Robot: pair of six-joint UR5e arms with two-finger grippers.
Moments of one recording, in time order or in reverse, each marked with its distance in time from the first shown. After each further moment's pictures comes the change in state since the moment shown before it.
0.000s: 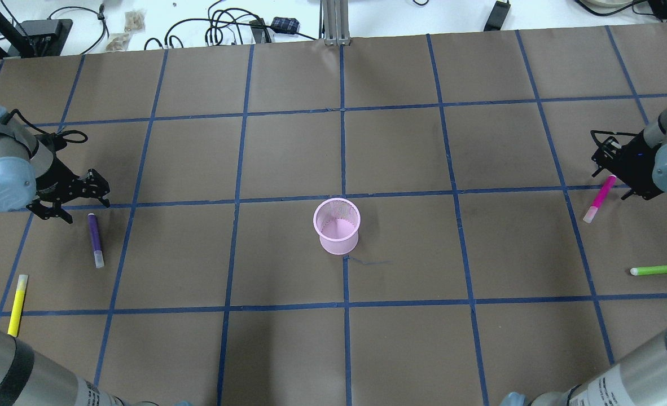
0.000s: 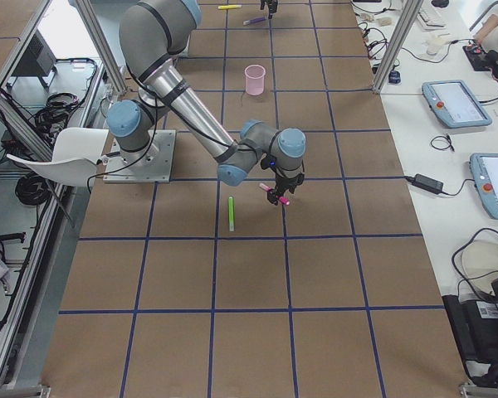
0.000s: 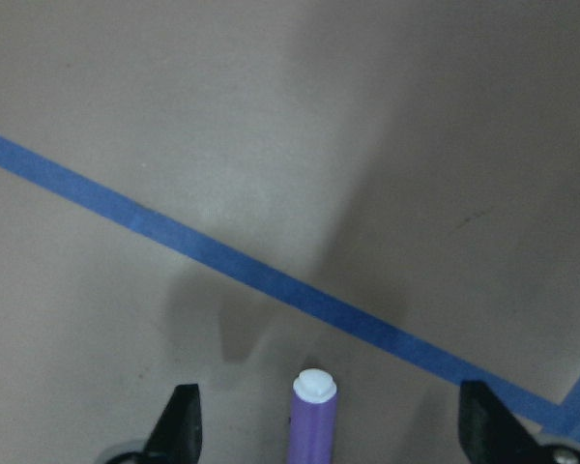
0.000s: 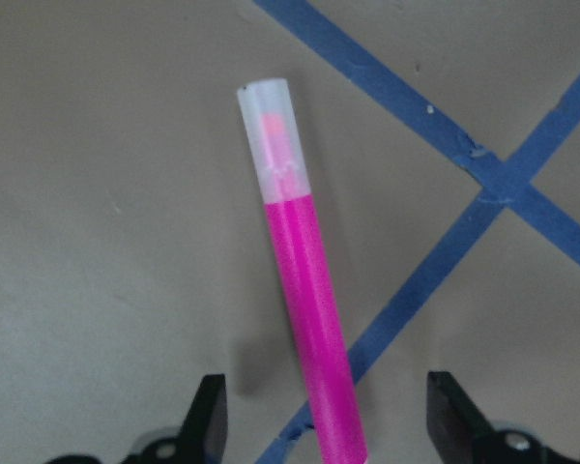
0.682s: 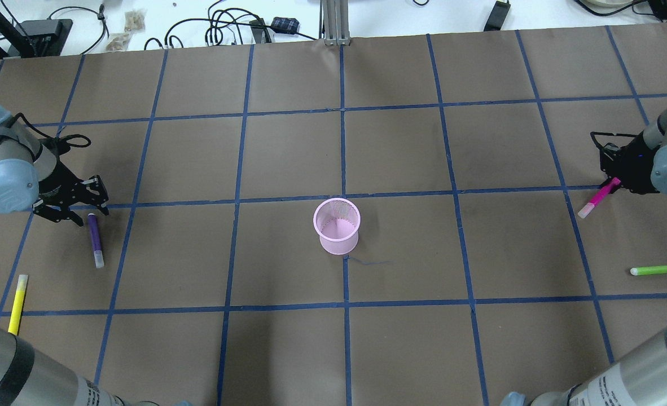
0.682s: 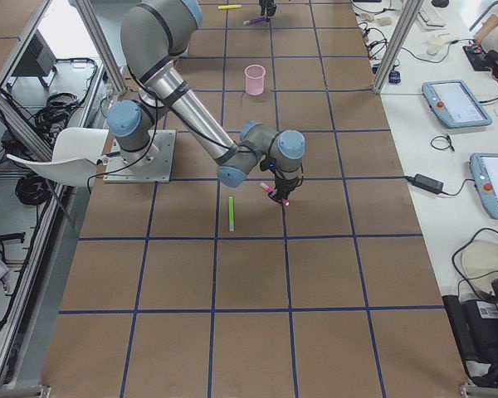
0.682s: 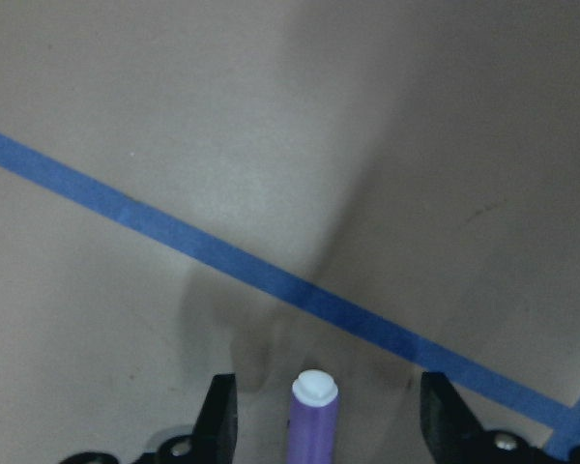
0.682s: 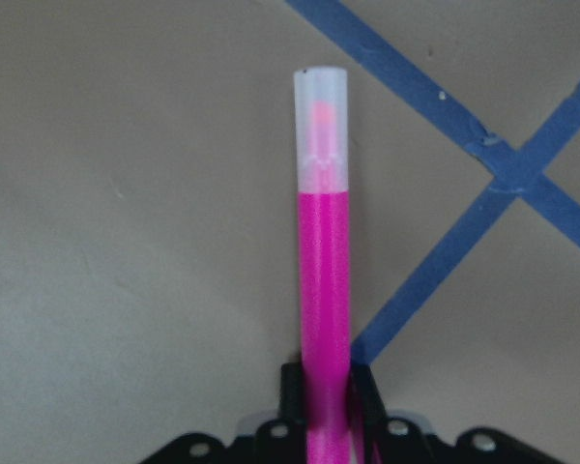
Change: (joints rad) left arm 0.000 -0.006 -0.006 -0.009 0.003 -0.004; right arm -0.001 0.004 0.001 -0.023 -0.007 -0.006
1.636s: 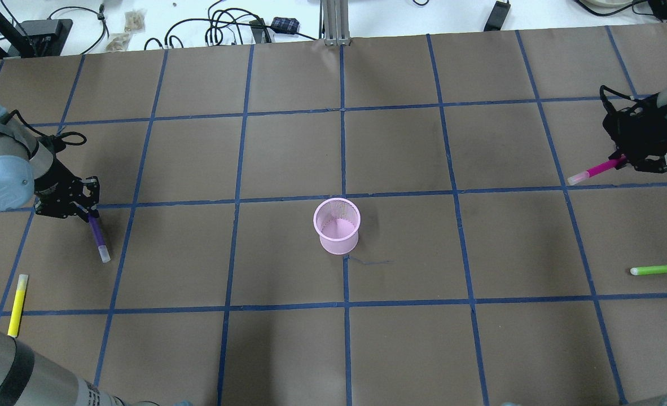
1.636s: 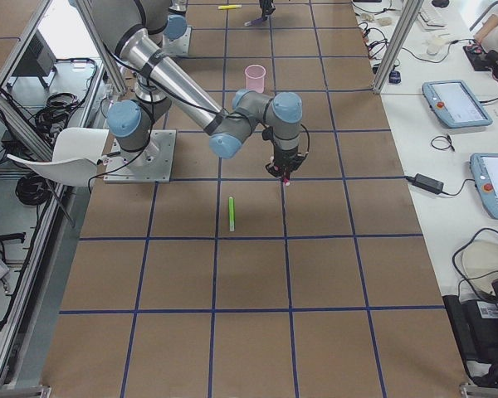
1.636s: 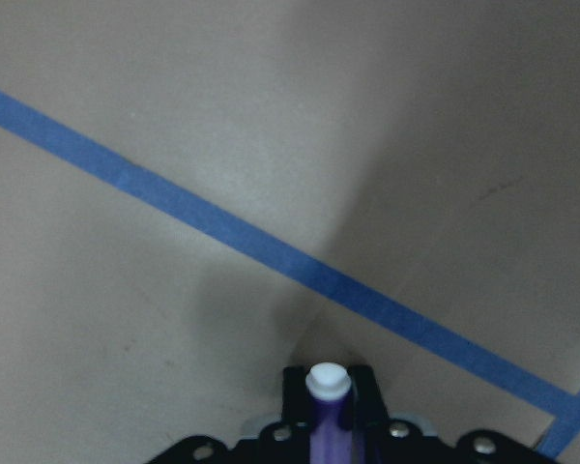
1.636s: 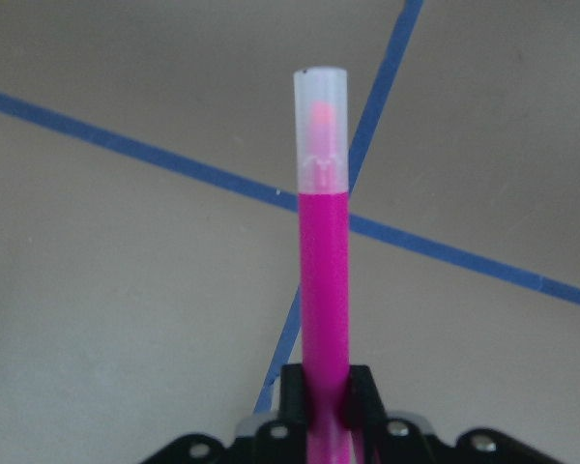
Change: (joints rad) left arm -0.001 0.027 0.020 -0.029 0.002 -0.042; right arm 0.108 -0.264 -0.003 0.204 -0.005 0.471
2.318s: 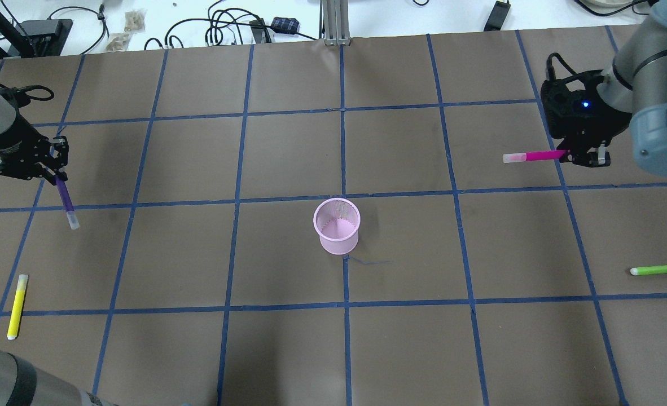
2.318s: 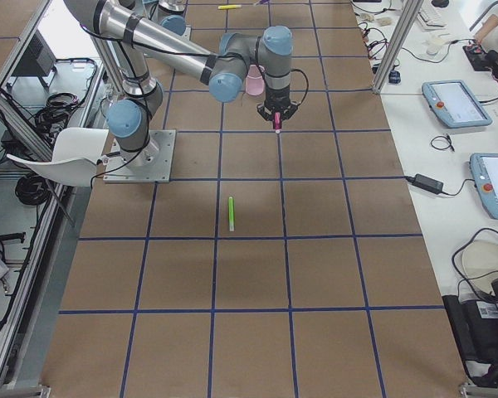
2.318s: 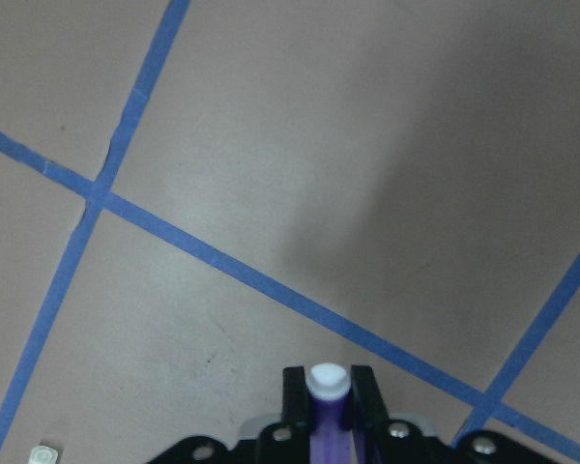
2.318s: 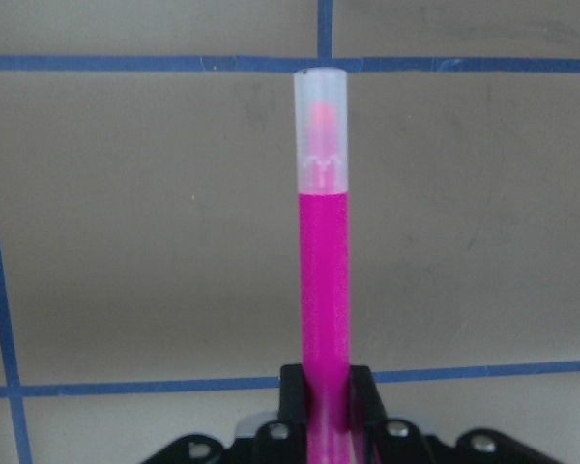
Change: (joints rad) left arm -0.029 0.064 0.159 -0.121 0.032 0.000; right arm 0.253 -0.152 -0.005 0.170 -0.010 0.587
